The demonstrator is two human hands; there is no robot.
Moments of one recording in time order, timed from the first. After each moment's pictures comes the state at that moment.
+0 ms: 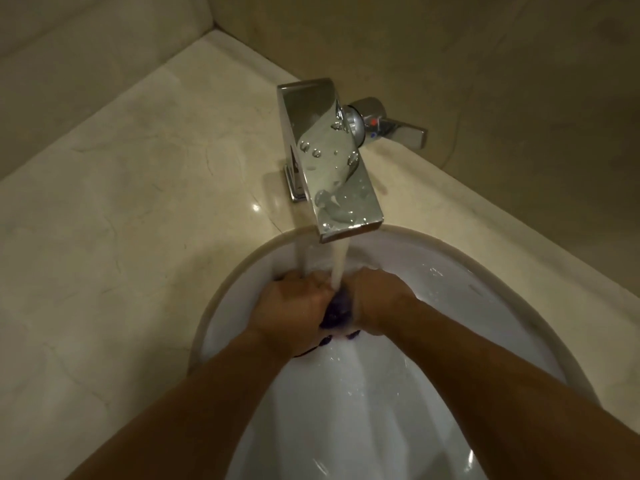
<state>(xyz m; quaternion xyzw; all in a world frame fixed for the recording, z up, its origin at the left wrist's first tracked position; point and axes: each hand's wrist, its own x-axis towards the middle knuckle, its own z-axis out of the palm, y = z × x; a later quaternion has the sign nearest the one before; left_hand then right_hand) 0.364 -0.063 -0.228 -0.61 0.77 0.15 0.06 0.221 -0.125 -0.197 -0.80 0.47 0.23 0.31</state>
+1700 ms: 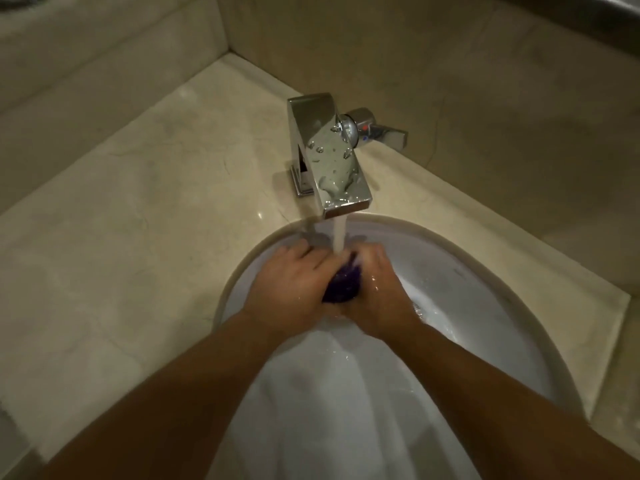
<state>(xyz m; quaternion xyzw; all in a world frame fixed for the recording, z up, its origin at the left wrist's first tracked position) 0.377 -0.050 -0.171 -0.57 0.81 0.06 -0.11 0.205 -0.081 -0.209 -0.75 0.52 -0.18 0.37</state>
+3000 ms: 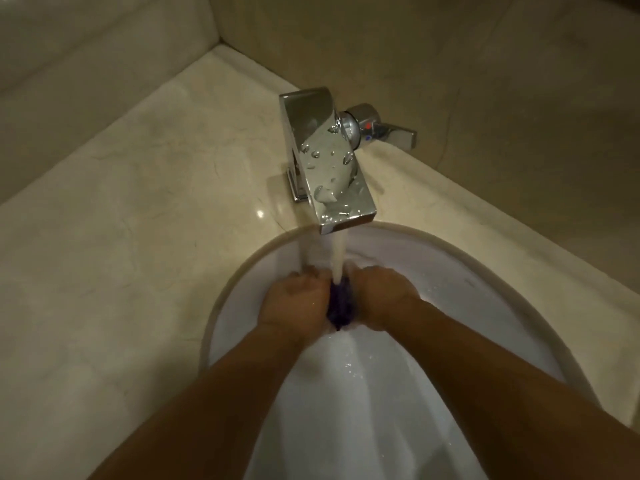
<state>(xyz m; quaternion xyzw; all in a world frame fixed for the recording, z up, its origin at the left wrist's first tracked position) 0.353 -0.065 -0.198 -0.68 0.71 0.17 0.09 0.215 -0.119 -0.205 -0.81 0.50 0.20 0.24</state>
